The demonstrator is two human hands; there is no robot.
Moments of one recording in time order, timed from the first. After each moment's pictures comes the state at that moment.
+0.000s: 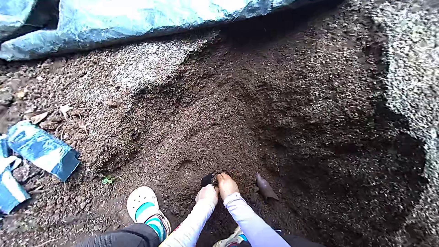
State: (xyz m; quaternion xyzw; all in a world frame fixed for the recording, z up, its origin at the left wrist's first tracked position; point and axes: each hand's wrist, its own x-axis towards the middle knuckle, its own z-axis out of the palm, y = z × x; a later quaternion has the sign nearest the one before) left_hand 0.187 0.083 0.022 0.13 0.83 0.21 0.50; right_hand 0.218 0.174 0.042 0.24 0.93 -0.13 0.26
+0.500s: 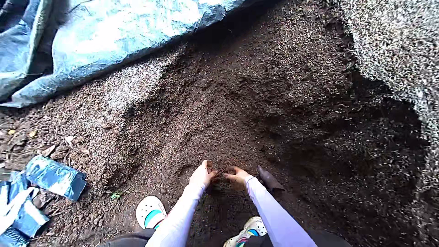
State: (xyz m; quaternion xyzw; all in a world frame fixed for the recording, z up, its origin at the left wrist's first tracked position) left_hand 0.133 0.089 0.041 0.23 0.84 0.29 0.39; right_hand 0.243 0.263 0.034 0.40 0.73 -0.50 0.22
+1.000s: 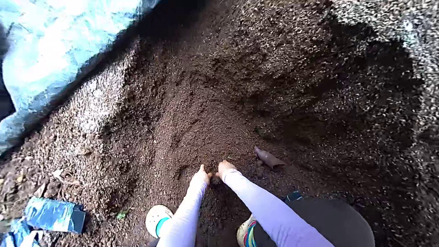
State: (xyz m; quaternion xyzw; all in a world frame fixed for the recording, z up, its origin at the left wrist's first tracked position) left_hand 0.146 0.115 0.009 0.19 0.88 0.09 0.44; right_hand 0.211 0.218 0.043 0.34 0.83 -0.25 0.37
